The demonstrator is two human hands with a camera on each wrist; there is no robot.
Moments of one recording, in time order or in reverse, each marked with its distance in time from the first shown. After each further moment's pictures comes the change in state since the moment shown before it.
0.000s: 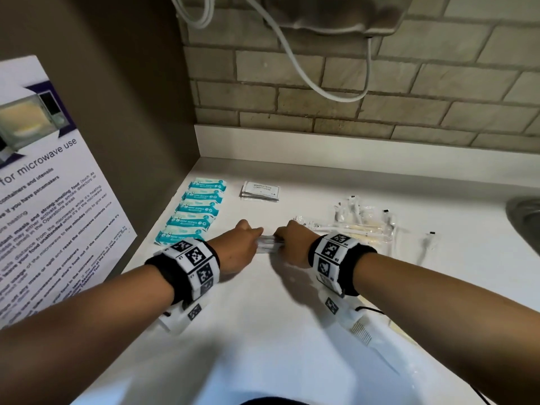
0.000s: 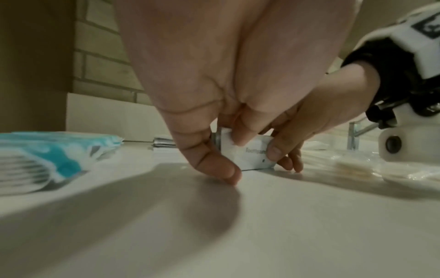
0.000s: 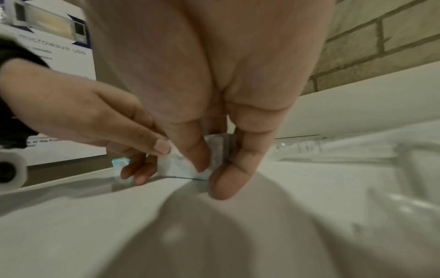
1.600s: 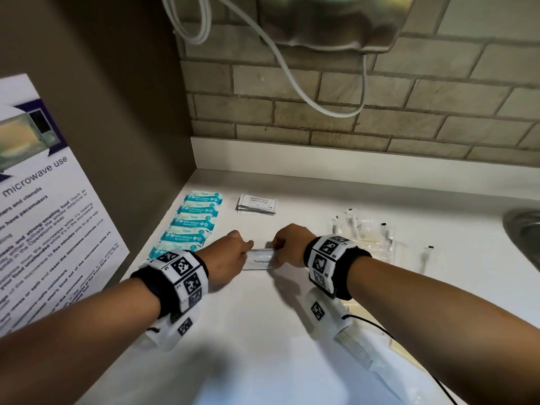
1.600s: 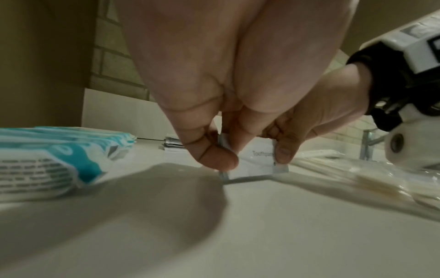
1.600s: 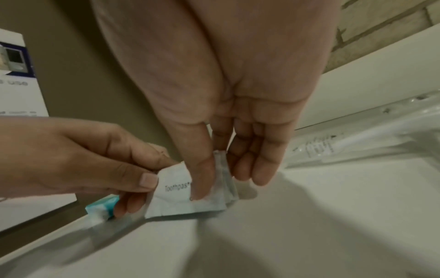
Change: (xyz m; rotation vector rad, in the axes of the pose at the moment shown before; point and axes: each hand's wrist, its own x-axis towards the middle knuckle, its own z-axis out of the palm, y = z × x) left_hand 0.010 -0.018 -0.007 -0.066 0.048 -0.034; right_hand 0.010 0.004 -0.021 0.296 0.028 0.148
